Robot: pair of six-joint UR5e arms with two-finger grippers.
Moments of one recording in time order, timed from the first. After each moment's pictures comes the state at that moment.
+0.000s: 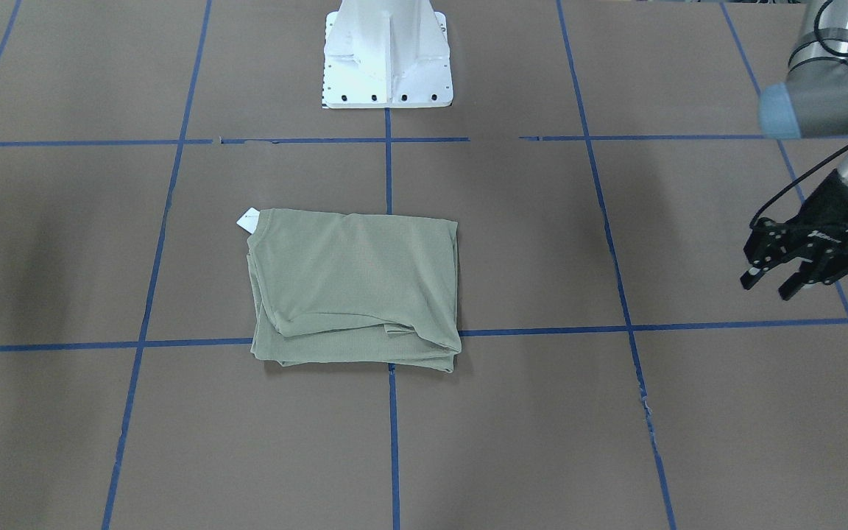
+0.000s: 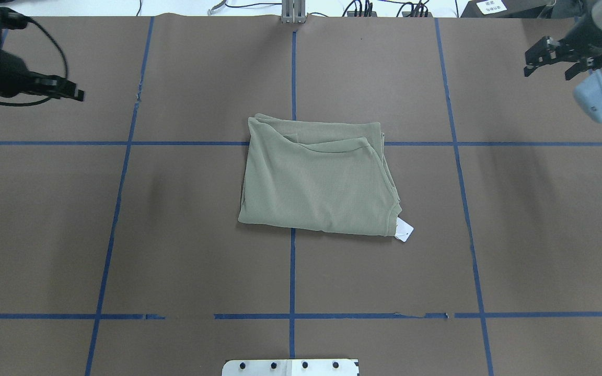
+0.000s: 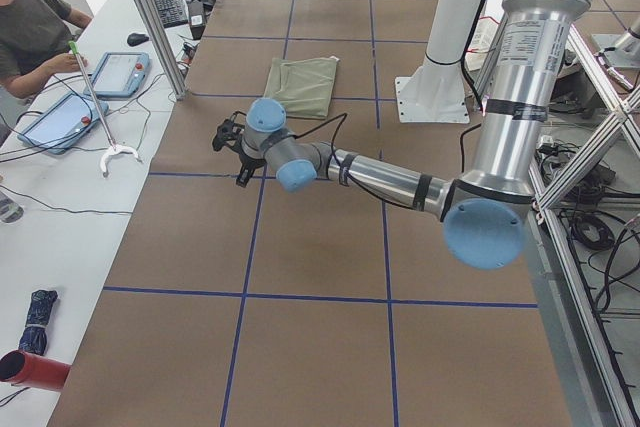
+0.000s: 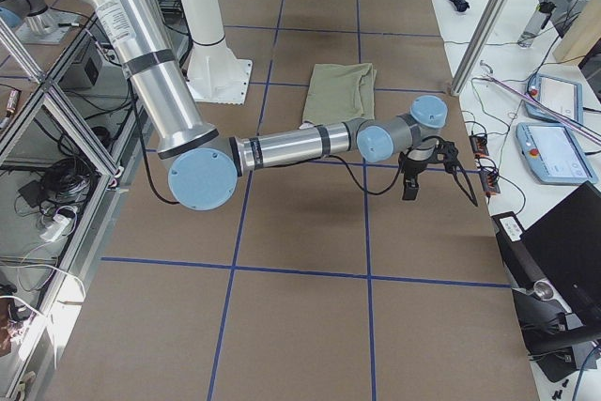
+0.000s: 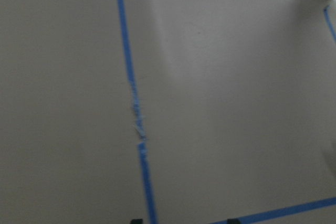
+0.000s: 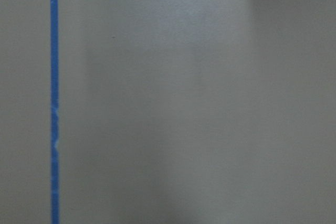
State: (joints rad) left arm -1.22 -1.68 -1.64 -2.21 -2.23 -0.49; right arm 1.34 -1.18 1.34 -1.43 2.30 0.40
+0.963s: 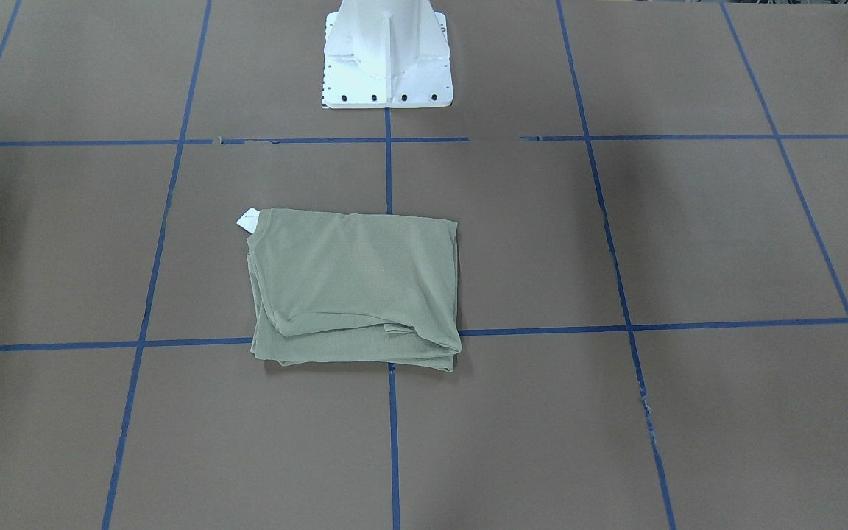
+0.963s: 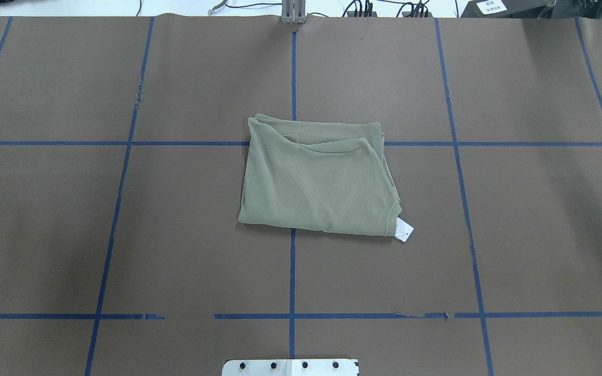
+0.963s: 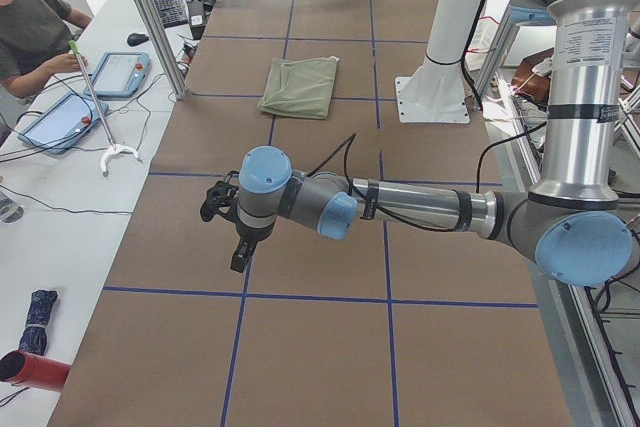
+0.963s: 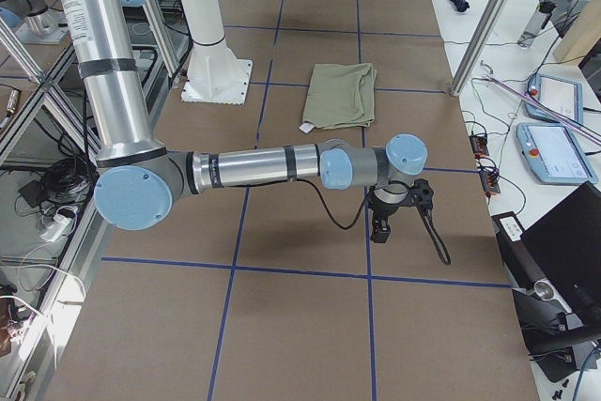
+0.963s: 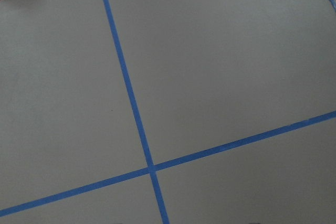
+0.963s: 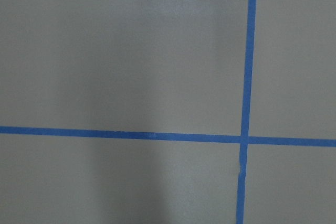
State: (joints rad) left arm -1.55 -1.55 -1.68 -1.87 -2.33 -0.02; right arm 1.44 -1.38 1.51 -1.62 2.35 0.13
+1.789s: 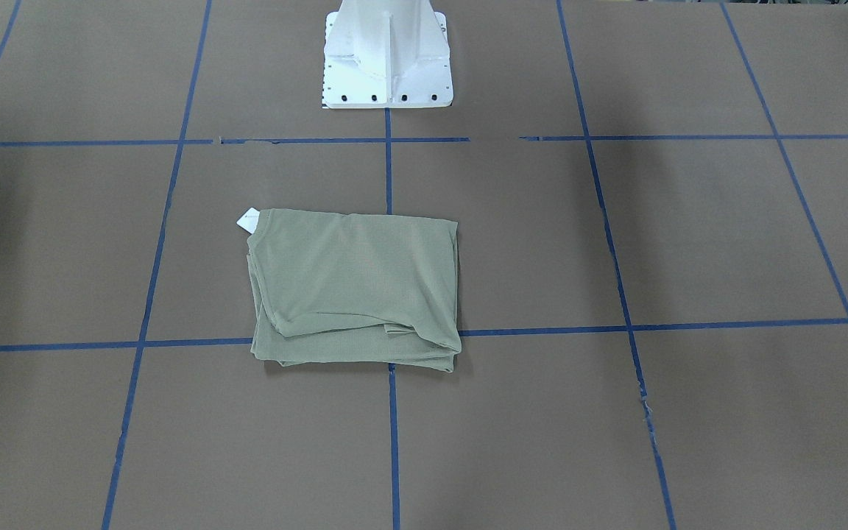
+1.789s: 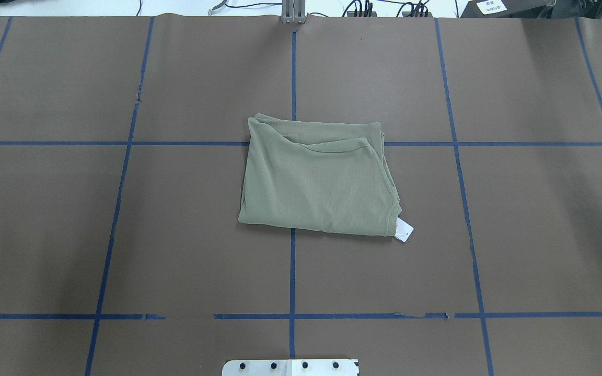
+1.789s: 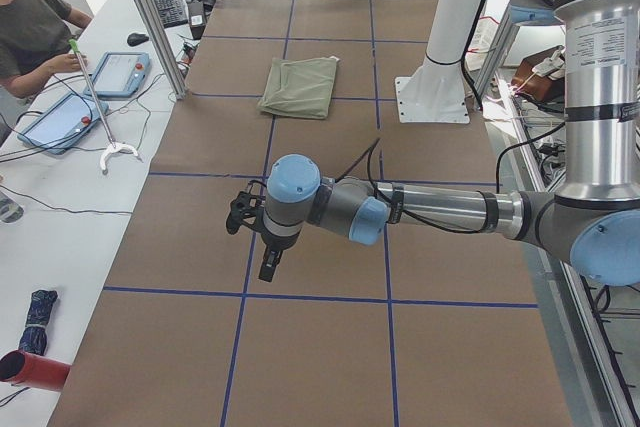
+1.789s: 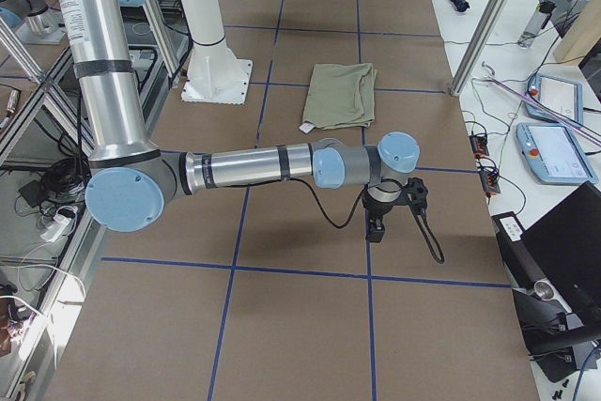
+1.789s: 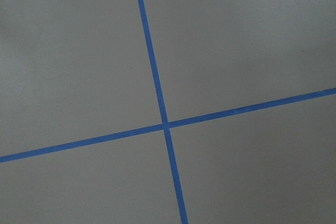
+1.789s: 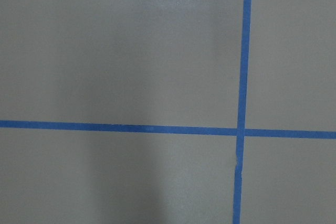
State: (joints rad) left arm -1.56 -1.44 -1.76 -1.85 -2.33 -0.07; right arm 1.44 -1.41 1.55 -1.61 2.34 0.15
